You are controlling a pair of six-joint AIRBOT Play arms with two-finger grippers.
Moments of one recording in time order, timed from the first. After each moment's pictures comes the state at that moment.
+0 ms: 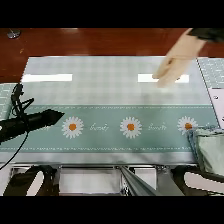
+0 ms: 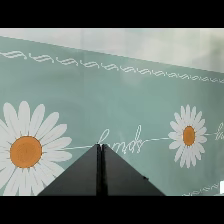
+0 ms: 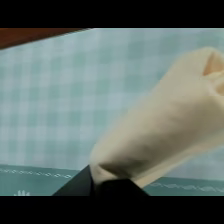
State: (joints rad) left arm 0.14 -0.58 0.47 0.81 -1.01 -1.31; right arm -0.17 -1.37 2.03 -1.09 1.59 1.78
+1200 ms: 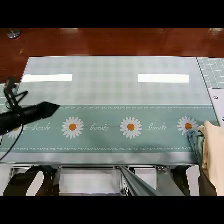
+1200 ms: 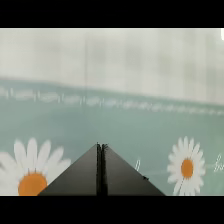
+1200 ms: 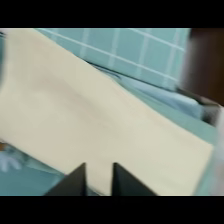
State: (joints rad) left arm 0.15 -0.65 0.59 0.81 -0.94 -1.31; right arm -1.09 -0.73 1.26 -1.56 1.70 1.71
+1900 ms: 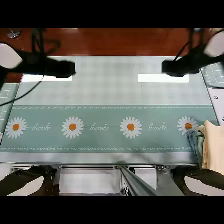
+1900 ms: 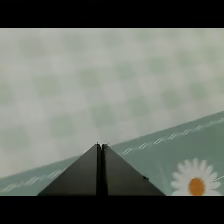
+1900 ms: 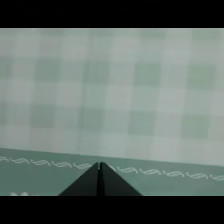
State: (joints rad) left arm -0.21 -1.20 1.26 1.22 -1.03 -1.57; right arm 0.19 -1.34 1.44 -1.56 1.25 1.76
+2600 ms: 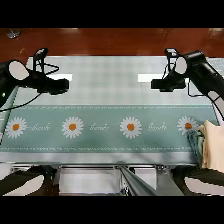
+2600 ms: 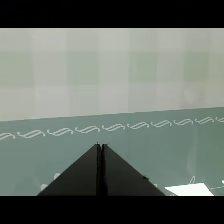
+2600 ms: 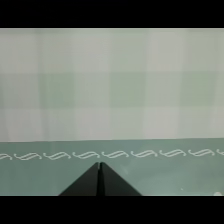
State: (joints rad) left arm -0.12 -1.23 1.12 1.31 -1.07 -1.63; right arm 0.26 -1.43 1.33 -1.68 1.22 1.90
